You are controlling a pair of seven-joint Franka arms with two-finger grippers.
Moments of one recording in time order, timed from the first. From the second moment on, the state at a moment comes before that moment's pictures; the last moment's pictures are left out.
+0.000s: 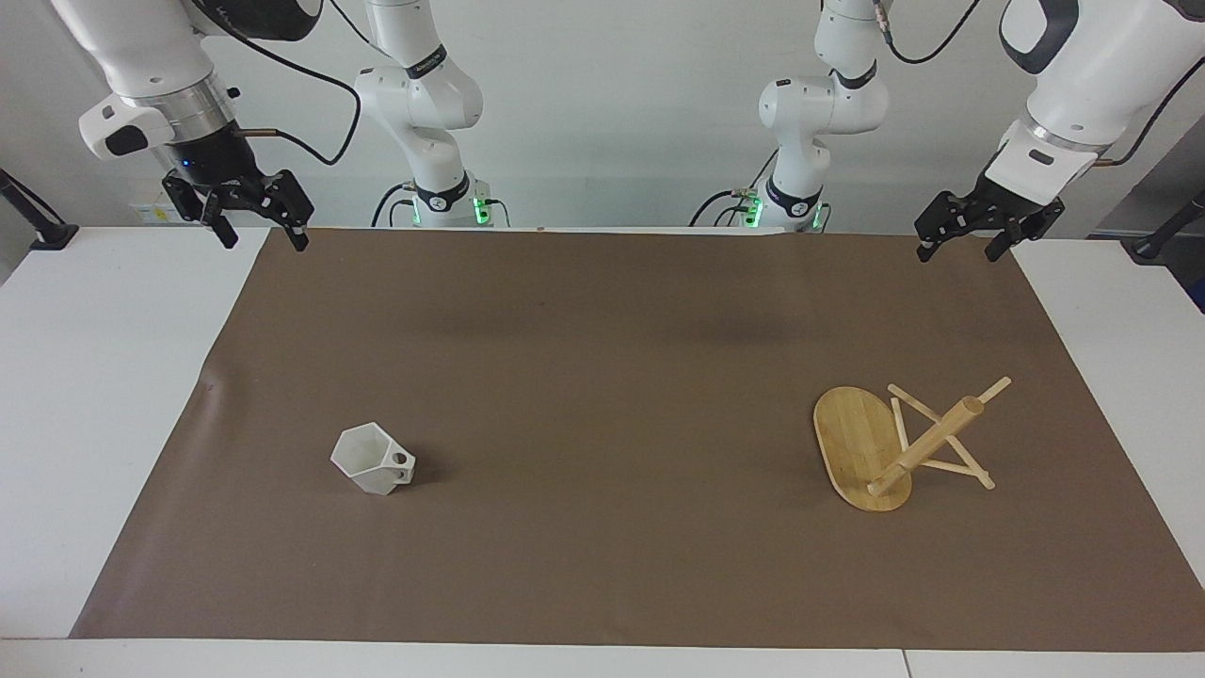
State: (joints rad) left arm -0.06 -0.03 0.02 -1.59 -0.02 1.51 -0.01; right arm -0.15 -0.08 0.02 -1.65 0.04 1.64 -0.03
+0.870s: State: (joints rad) left arm -0.06 -0.03 0.02 -1.59 -0.02 1.51 -0.01; right arm -0.15 -0.08 0.02 -1.66 0.04 1.67 -0.03
